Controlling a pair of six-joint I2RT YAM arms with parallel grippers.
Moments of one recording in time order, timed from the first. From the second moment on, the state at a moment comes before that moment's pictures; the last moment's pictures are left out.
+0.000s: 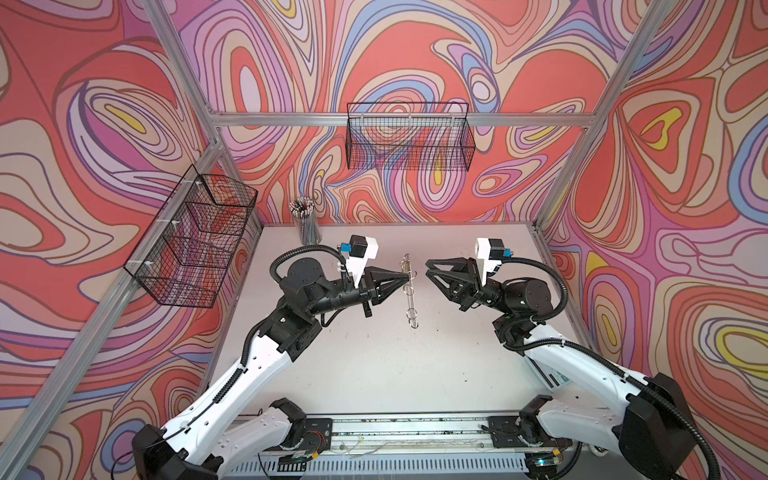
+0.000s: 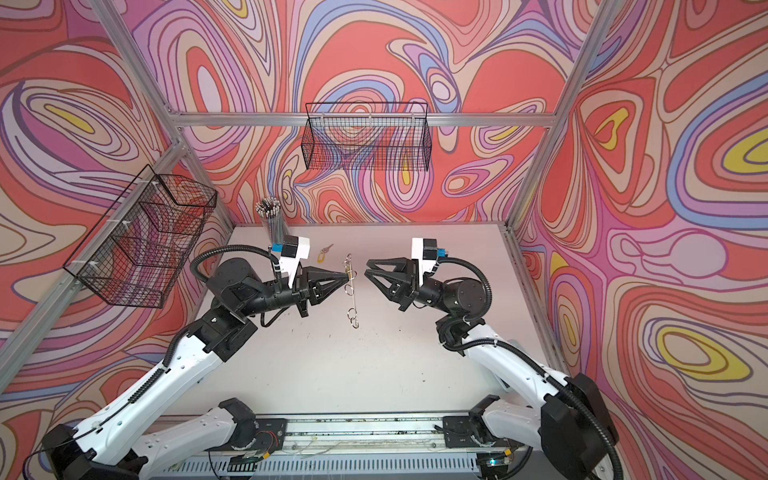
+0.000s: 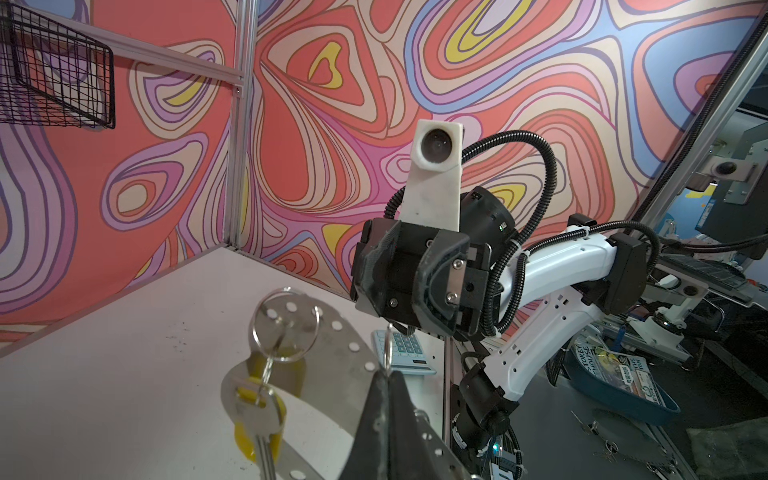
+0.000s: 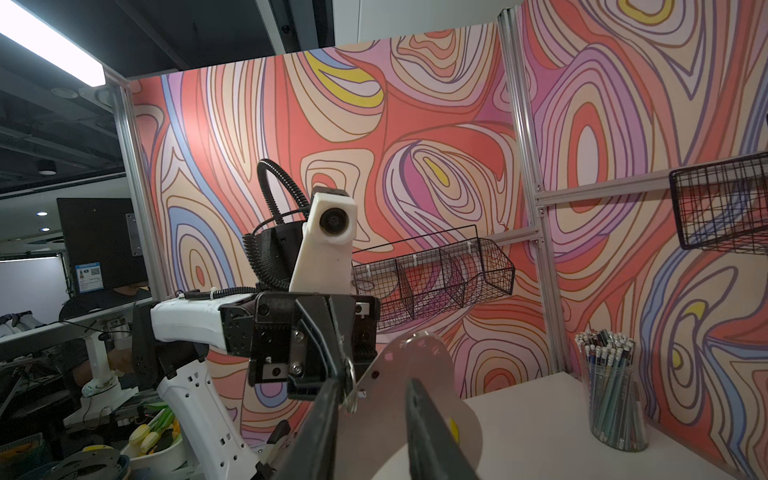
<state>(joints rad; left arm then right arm) -0.58 1.01 0.97 0.12 0.74 -0.34 0.54 1.18 0.76 0.99 -0.78 0.61</state>
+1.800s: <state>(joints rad) -0.58 1.03 0.98 0.14 0.77 -0.36 0.59 1.22 0.90 0.71 -0.91 0.47</state>
